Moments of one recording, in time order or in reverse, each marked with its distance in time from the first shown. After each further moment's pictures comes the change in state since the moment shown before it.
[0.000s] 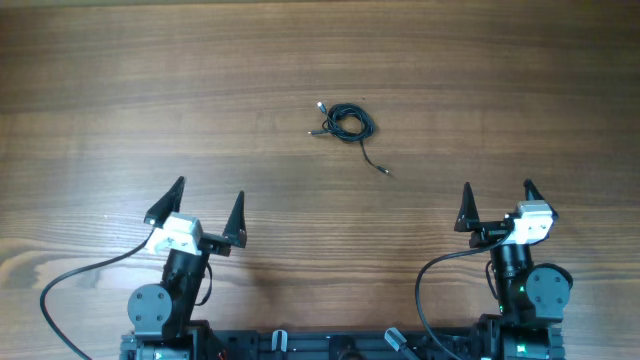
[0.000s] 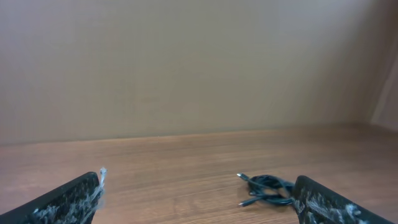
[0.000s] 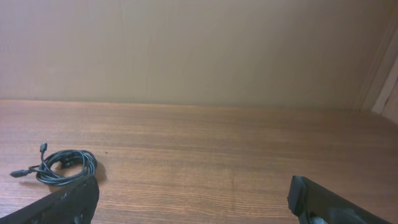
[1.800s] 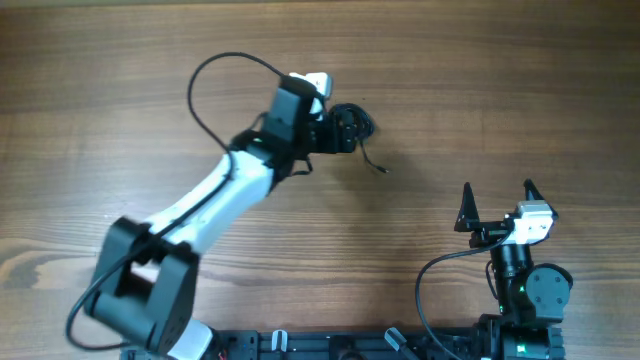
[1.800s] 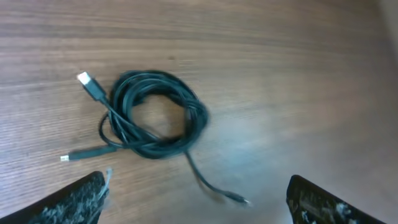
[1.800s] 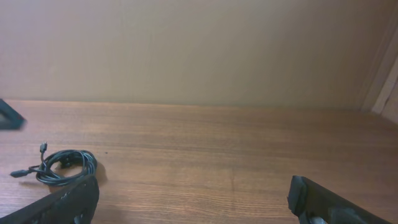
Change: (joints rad) left arm -0.501 1.707 1.087 -0.278 -0.073 -0.363; right arm 0.000 0.000 0.000 0.000 0.000 0.000
